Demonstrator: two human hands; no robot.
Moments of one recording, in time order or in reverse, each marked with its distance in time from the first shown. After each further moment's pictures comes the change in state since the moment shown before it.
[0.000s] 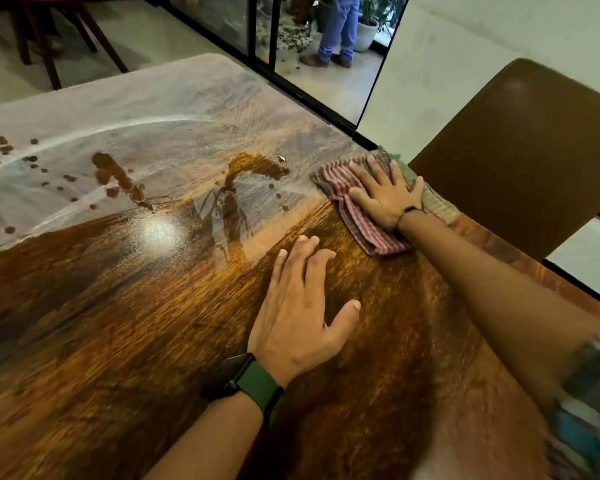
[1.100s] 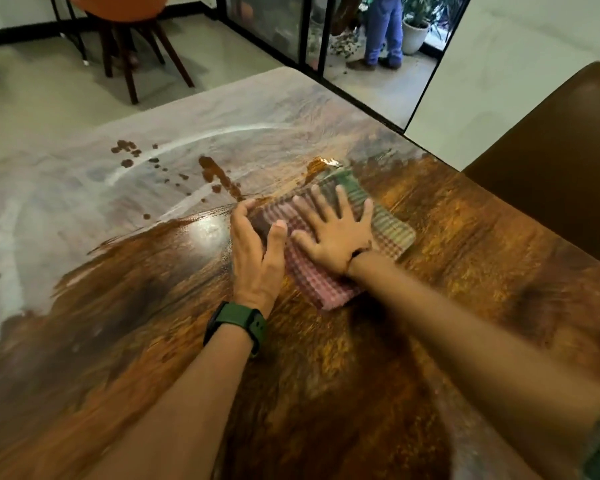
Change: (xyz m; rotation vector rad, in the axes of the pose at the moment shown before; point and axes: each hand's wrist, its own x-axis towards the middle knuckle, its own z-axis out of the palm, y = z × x) left_hand -0.011 -0.076 -0.091 -0.426 0.478 -0.454; right_hand -0.072 -0.195 0.027 -0.064 0.009 -0.309
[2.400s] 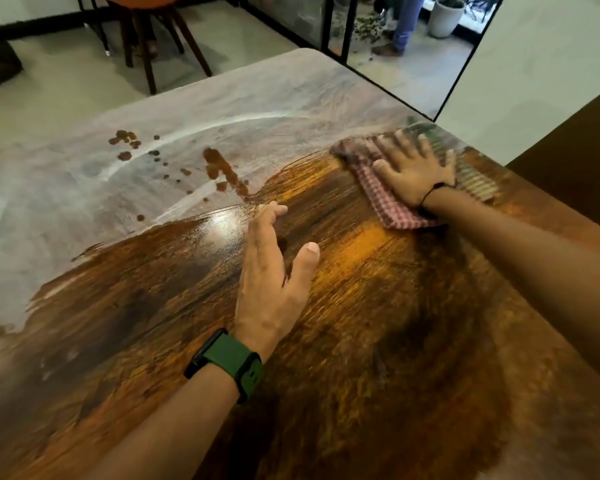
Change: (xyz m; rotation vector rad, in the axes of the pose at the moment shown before) left_hand -0.001 -0.006 0.001 0.159 -0.163 0.082; right_hand 0.097 0.122 -0.008 0.025 0.034 0.239
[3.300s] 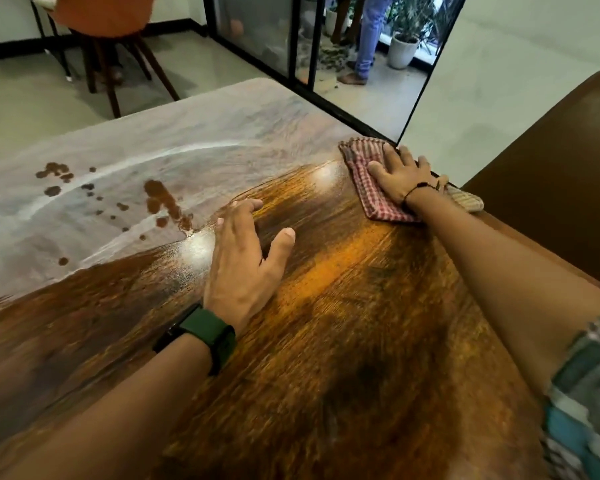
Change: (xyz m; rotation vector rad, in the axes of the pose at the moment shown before) left_hand 0.067 -0.003 0.035 0.200 -0.046 0.036; right_hand 0.042 0.061 -0.016 0.135 -0.003 0.246
